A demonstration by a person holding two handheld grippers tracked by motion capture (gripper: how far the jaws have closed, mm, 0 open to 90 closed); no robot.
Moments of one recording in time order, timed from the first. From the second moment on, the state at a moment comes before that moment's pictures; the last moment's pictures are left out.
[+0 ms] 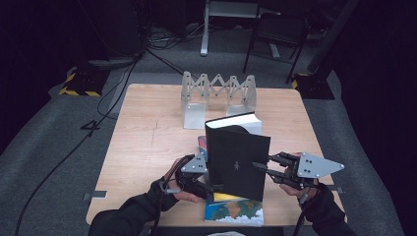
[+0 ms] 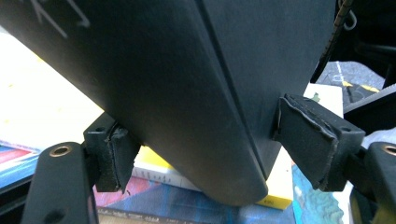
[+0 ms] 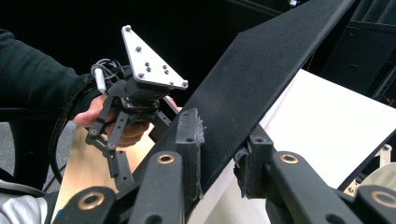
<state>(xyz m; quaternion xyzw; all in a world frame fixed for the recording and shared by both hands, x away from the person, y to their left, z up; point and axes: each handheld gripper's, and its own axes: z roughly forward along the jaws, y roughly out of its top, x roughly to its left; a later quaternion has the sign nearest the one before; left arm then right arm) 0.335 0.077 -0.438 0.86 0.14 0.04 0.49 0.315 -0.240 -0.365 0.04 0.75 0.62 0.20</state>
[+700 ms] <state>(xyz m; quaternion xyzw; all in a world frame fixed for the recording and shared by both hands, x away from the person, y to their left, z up) 0.349 0.065 -0.413 0.82 0.13 0.04 0.55 0.311 -0.249 -0.373 0.06 0.76 0.61 0.21</state>
